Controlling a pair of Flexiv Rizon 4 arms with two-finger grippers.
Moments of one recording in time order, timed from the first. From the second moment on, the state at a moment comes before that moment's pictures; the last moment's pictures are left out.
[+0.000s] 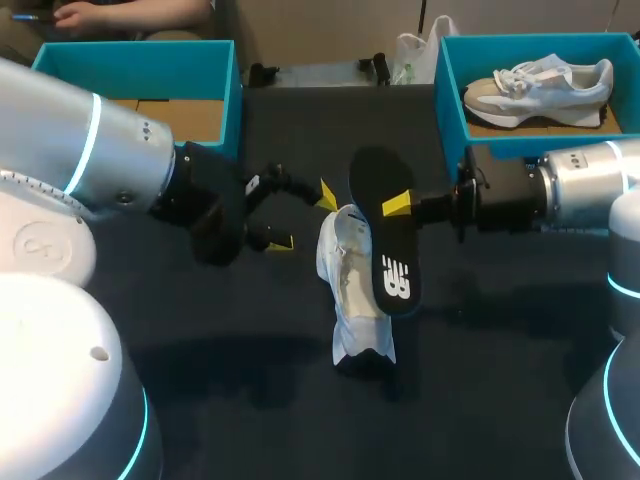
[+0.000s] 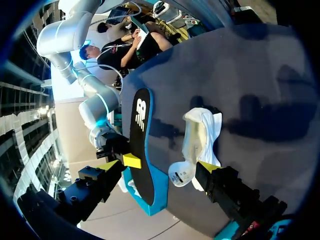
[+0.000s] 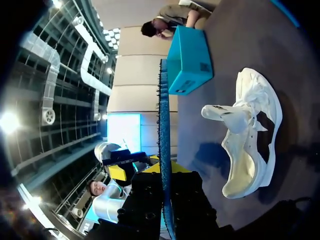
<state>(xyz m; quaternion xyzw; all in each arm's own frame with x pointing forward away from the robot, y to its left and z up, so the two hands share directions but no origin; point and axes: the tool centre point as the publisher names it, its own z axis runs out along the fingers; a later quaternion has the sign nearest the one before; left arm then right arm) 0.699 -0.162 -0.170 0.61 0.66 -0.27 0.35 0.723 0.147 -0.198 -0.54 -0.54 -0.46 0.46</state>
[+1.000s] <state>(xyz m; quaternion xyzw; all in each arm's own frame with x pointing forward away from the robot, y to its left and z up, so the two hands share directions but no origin) 0.722 -0.186 -0.138 0.64 0.70 -0.19 0.25 0.725 0.168 -0.208 -0.53 -0.55 -0.44 0.46</state>
